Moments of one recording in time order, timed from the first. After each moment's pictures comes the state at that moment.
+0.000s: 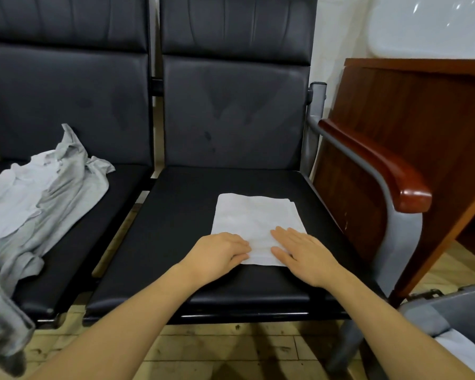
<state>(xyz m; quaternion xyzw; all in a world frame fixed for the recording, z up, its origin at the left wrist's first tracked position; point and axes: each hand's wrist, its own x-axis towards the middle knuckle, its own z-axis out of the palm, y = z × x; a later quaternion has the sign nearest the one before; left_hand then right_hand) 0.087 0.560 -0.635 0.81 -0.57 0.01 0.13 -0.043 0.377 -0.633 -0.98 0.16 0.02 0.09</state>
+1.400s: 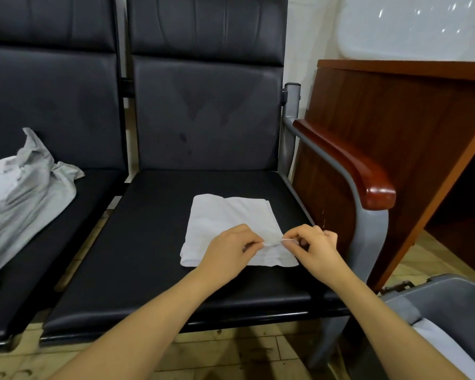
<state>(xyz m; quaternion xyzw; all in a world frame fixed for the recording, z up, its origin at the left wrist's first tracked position) 0.047 0.498 -0.636 0.74 -0.54 0.04 0.40 -0.087 0.338 -0.627 -0.94 0.20 -0.22 0.19</state>
